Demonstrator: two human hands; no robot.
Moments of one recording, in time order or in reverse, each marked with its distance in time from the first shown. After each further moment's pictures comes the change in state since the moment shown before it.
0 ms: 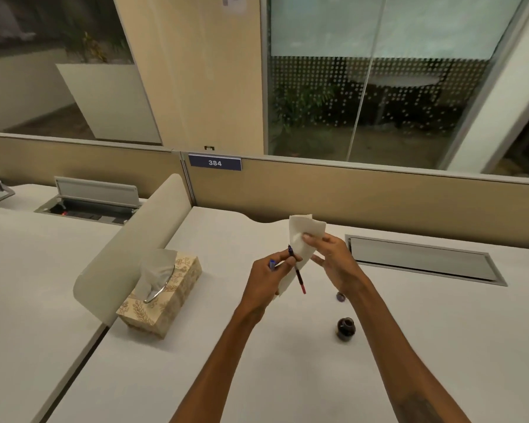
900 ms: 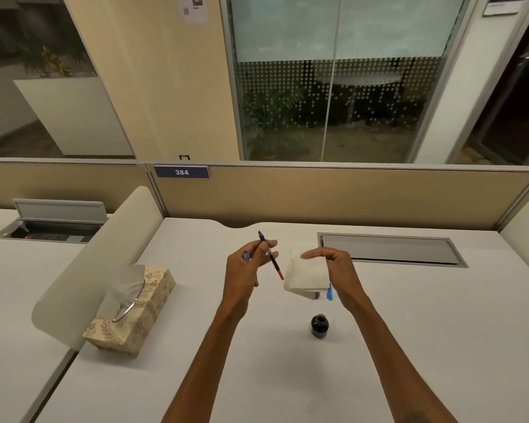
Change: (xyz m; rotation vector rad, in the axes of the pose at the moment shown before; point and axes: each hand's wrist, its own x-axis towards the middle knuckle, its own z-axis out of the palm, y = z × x) left_hand -0.003 0.034 0.036 -0.133 0.051 0.110; right_hand -0.043 0.008 -0.072 -0.227 0.200 -0.074
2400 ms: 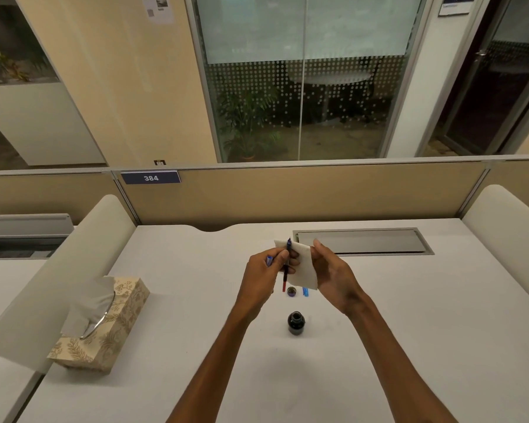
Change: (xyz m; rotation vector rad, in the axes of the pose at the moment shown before) left_hand -0.003 -0.013 0.080 0.191 -0.205 -0.006; right_hand -0.036 -0.013 -0.046 0.362 -0.148 0.114
